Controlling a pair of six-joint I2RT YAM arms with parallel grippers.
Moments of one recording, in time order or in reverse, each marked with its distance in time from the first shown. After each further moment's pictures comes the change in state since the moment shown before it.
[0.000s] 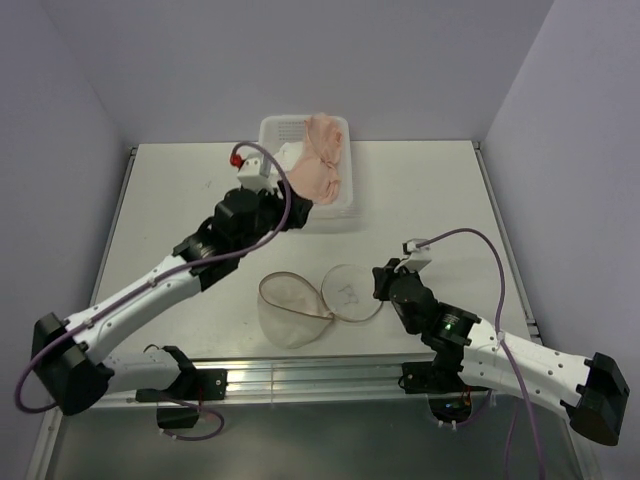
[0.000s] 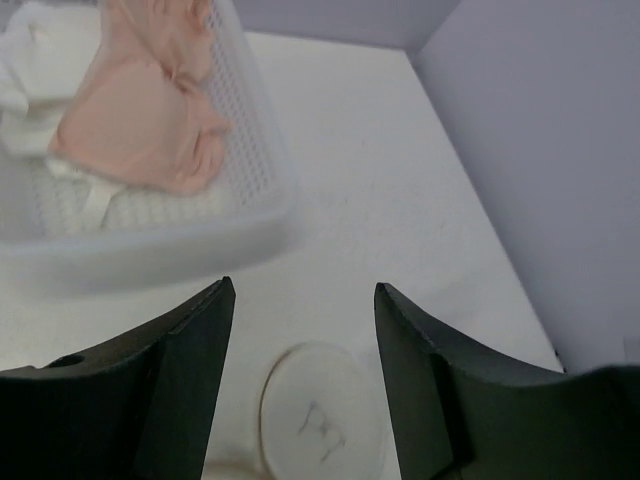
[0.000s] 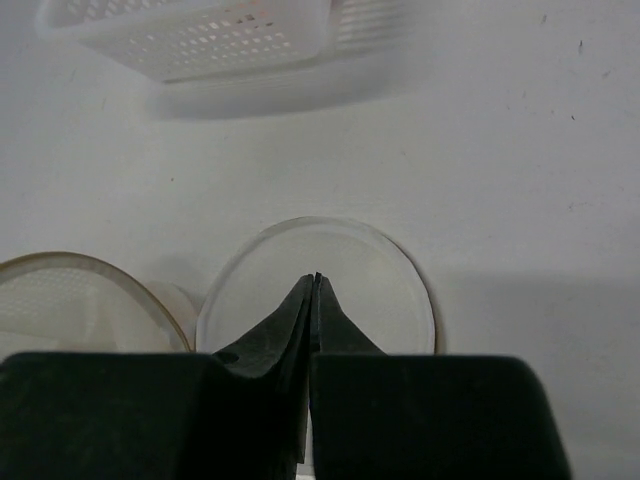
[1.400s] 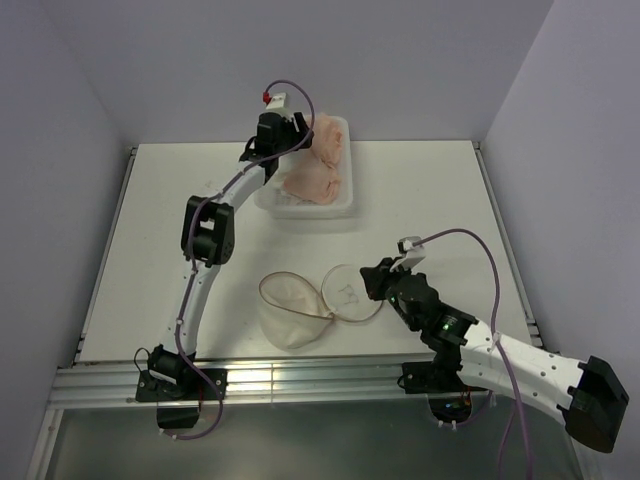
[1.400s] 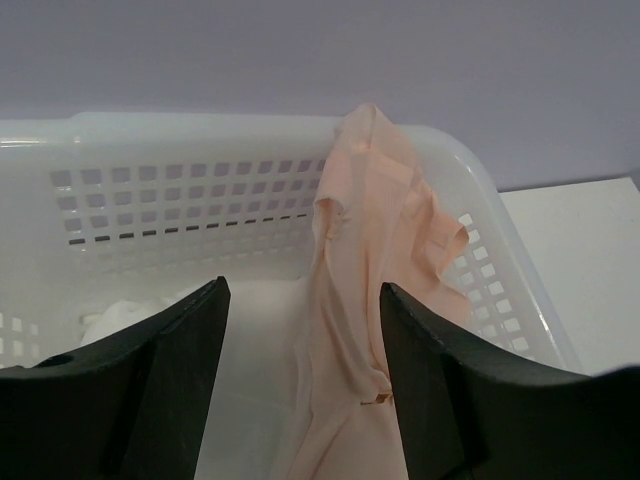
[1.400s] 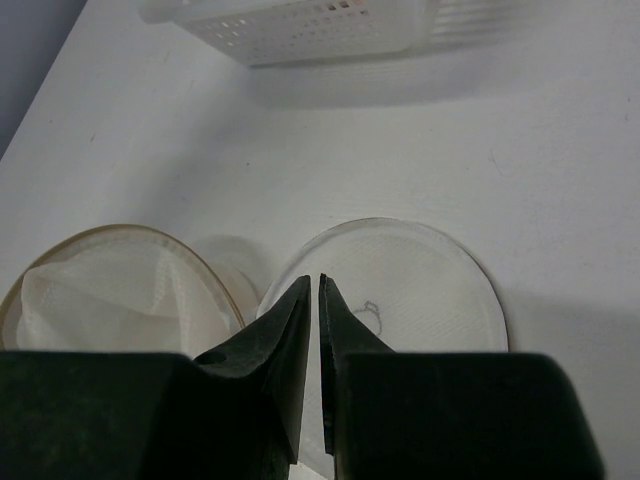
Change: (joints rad) left arm 0.443 1.470 1.328 0.189 0.337 0.175; right arm -0.072 0.017 -0.061 0.205 -0.239 -0.045
